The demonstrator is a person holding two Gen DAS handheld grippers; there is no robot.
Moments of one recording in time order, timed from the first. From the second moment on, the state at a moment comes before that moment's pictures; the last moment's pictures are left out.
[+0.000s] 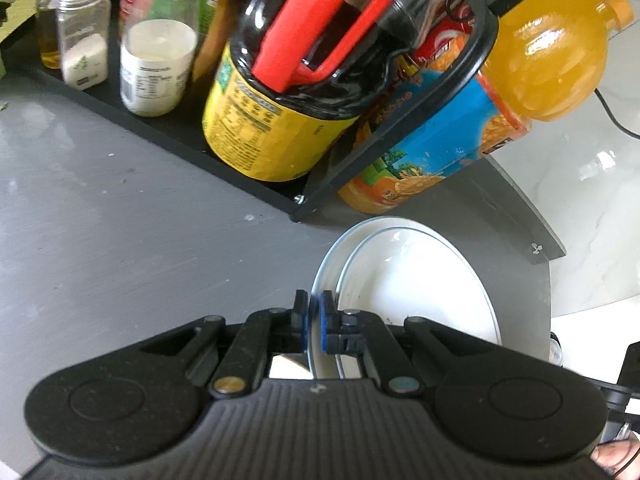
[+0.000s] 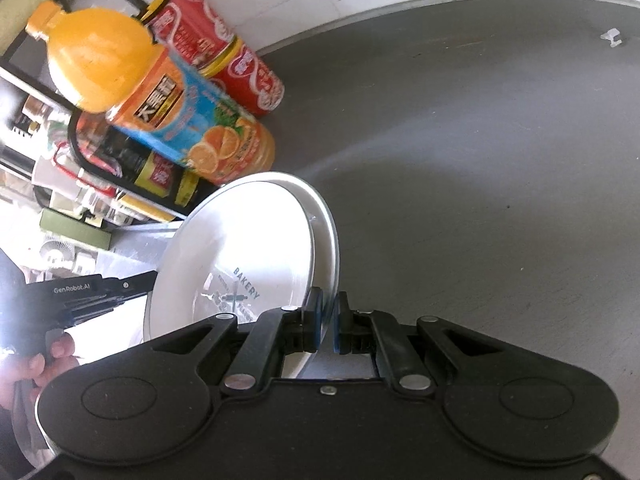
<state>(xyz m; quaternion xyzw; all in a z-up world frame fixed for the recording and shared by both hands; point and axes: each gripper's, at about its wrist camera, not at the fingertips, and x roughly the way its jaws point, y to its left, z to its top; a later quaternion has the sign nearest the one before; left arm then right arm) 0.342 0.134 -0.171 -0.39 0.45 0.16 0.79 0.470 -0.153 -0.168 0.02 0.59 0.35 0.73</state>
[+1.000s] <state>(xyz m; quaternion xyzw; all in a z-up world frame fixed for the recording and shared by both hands) 0.228 0.162 -0.157 -0.40 0.44 0.16 0.79 0.354 -0.128 -0.149 -0.01 0.57 0.39 0.72</state>
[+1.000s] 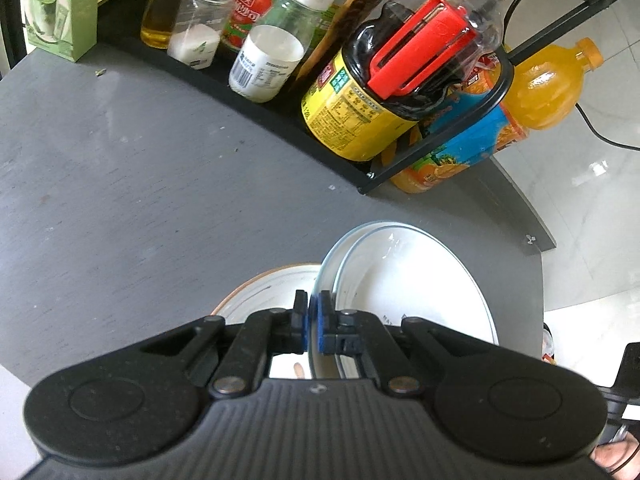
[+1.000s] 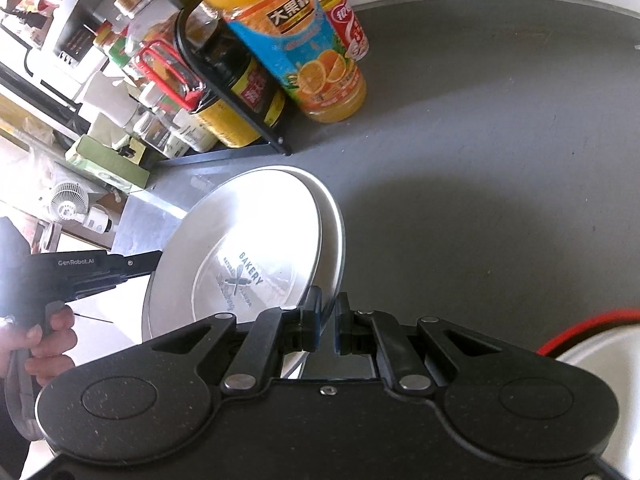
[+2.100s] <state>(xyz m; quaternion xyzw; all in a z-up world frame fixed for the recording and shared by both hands) 0.182 0.172 -0.196 -0.39 0.48 0.15 0.77 0.305 -0.110 -0.169 -0.05 0.58 0.37 0.73</state>
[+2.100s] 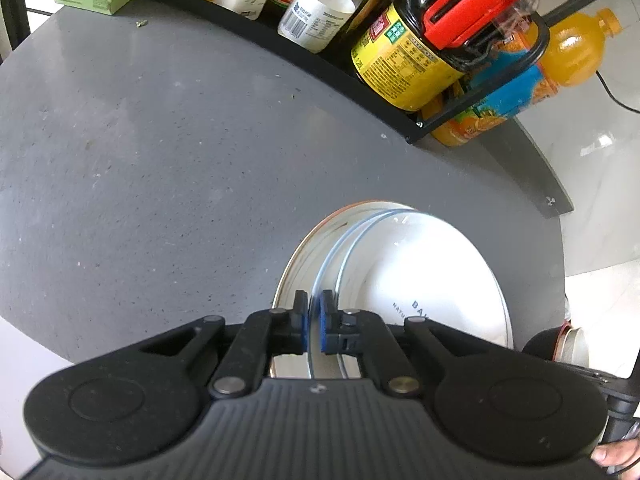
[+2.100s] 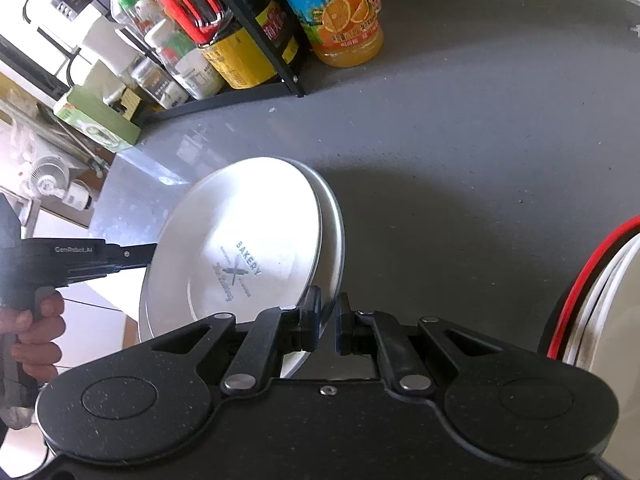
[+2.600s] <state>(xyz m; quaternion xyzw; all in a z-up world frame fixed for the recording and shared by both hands) 0.181 0.168 -0.190 -0.36 0.48 0.16 0.78 0.300 -0.102 -0.173 -0.07 0.56 0.35 0.75</state>
